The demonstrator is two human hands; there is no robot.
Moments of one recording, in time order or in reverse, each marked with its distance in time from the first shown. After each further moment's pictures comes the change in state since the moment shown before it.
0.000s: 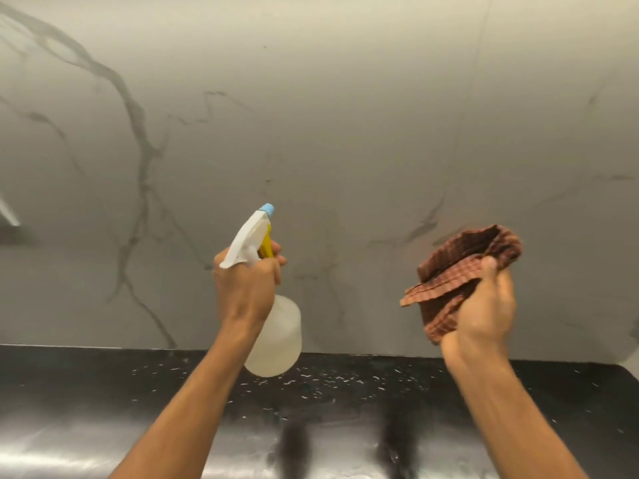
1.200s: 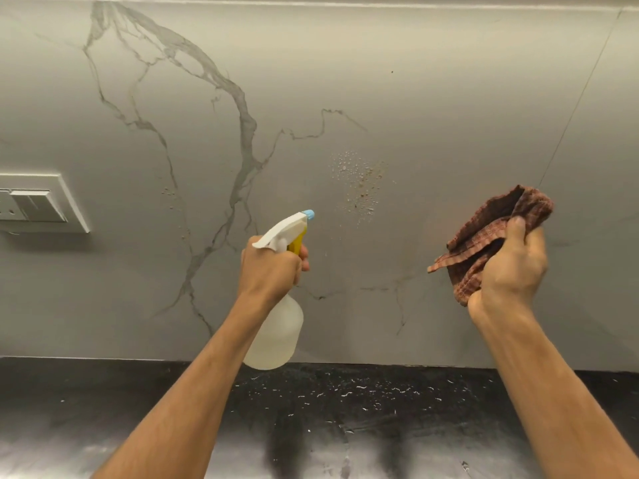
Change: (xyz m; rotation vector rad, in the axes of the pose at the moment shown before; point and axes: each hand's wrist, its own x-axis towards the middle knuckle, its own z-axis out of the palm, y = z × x) left_hand 0.088 -0.005 -0.100 0.110 -0.220 -0.027; right_hand -0.046 0.007 0.118 -0.182 0.035 -0.273
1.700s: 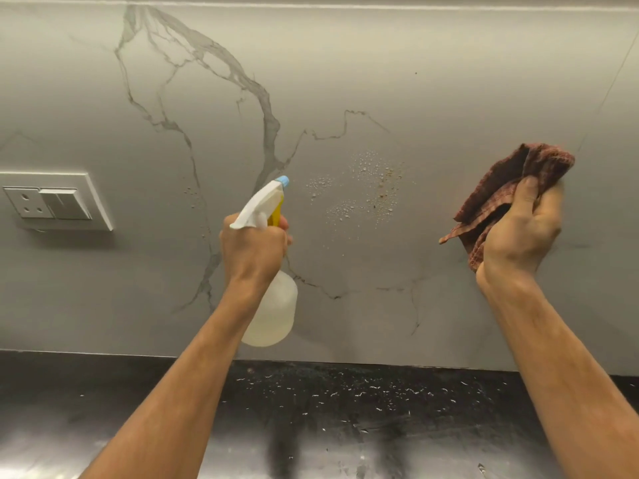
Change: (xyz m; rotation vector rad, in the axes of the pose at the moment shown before) left_hand 0.011 0.014 -0.037 -0.035 0.240 0.076; right_hand 0.001 -0.015 0.038 -0.129 0.014 -0.322
